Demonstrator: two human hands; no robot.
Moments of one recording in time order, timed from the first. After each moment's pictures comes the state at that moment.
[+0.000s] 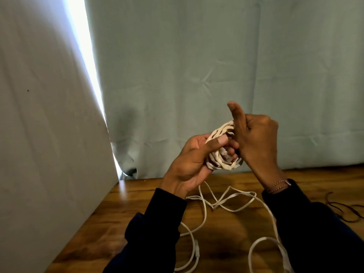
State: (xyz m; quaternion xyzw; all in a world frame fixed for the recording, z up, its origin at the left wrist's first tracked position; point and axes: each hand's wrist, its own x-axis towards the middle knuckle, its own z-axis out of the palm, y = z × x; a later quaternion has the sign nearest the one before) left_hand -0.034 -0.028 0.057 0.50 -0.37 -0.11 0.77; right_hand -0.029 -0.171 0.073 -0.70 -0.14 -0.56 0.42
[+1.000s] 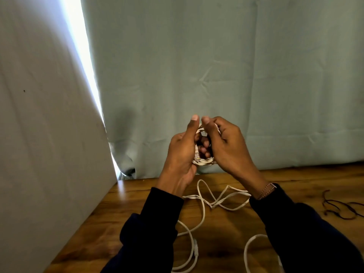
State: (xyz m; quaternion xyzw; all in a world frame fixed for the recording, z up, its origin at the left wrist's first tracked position) left_hand -0.034 -0.029 0.071 0.55 -0.16 0.06 0.82; right_hand -0.037 -0.135 0.064 -0.72 -0.24 -0.35 0.55
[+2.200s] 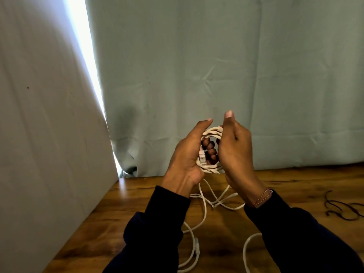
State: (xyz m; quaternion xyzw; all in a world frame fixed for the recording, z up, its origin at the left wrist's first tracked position) left_hand -0.035 -0.033 0.071 0.53 -0.09 -0.08 0.84; right_hand -0.044 -0.120 0.060 -0.64 -0.07 -0.37 0.66
